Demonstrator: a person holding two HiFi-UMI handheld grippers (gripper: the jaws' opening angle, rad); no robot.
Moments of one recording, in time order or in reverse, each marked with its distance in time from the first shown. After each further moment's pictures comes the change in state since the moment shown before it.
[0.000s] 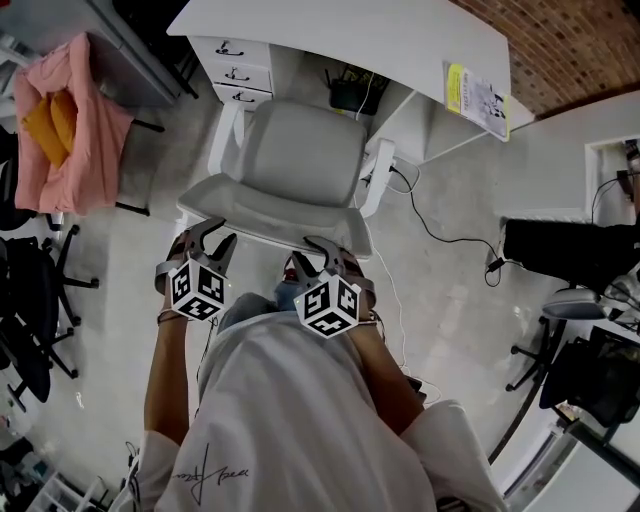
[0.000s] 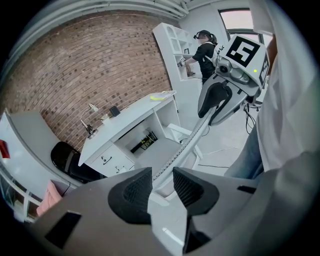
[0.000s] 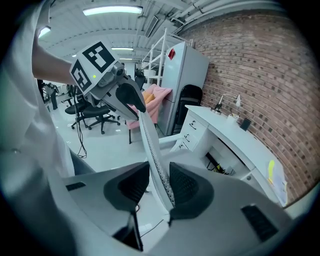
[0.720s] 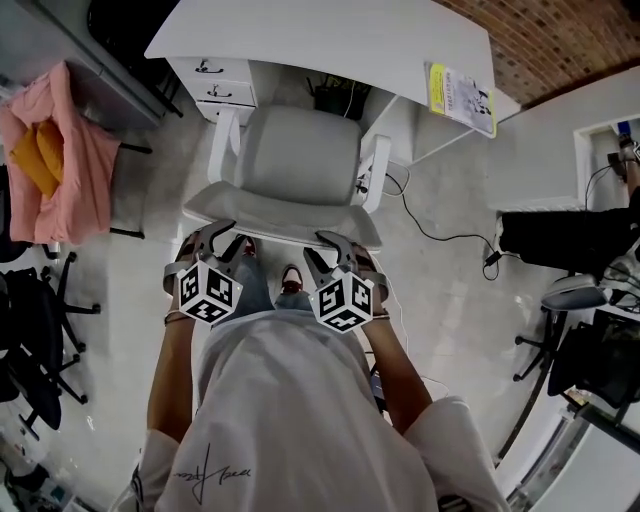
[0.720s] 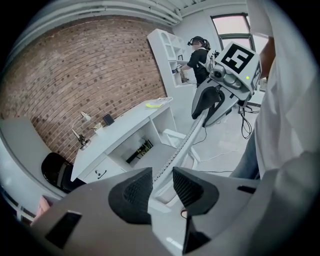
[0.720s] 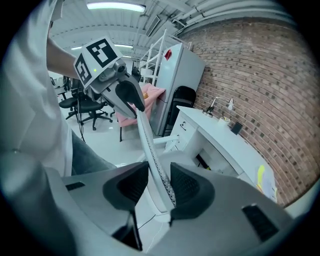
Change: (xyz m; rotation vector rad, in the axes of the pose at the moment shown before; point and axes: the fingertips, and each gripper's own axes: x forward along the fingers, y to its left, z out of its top) left arm 0.033 0.015 0.043 0.057 -0.082 -0.049; right arm 0.003 -0.057 -0.011 -0.045 -0.007 -0.088
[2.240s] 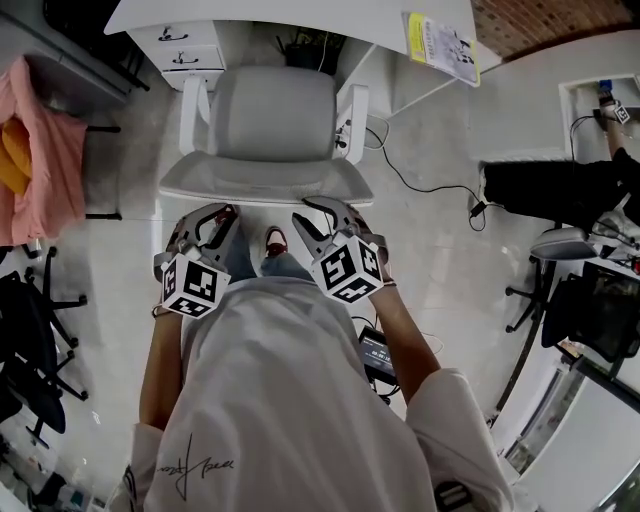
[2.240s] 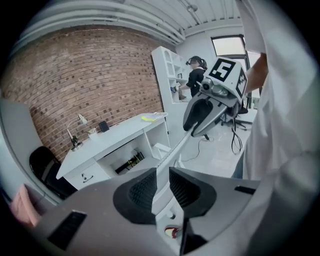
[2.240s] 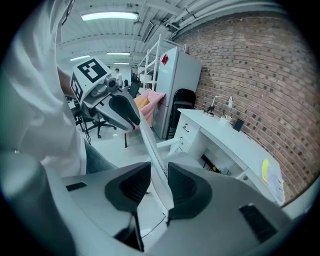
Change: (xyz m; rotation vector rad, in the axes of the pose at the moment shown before) left arm -0.016 -0.035 0.021 -0.105 -0.193 -0.087; right arm -0.029 0.002 0.006 0.077 -0.037 0.059
